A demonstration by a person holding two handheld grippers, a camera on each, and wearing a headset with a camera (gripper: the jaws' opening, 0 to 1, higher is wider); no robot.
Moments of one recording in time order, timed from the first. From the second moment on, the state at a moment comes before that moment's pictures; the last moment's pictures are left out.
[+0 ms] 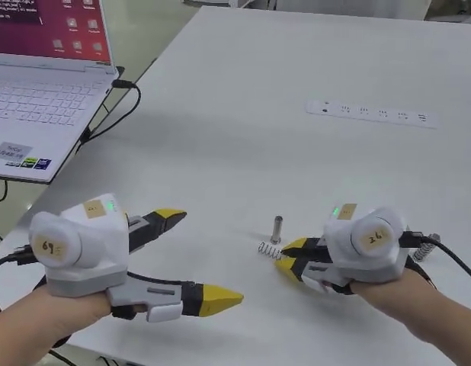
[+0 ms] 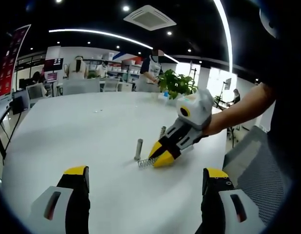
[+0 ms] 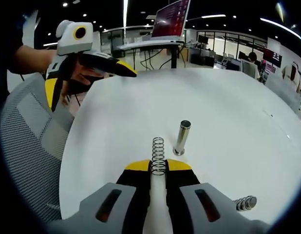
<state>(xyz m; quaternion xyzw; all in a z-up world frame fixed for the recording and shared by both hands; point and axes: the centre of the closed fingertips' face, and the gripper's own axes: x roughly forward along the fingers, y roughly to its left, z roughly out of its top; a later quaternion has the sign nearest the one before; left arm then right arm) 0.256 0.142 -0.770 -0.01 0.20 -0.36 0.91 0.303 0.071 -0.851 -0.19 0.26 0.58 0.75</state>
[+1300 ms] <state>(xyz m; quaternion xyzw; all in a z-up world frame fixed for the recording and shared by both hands) 0.240 0.068 -0.760 -0.02 0.22 -0.49 0.84 0.259 -0.021 -0.790 -0.21 0.24 0.59 0.74</state>
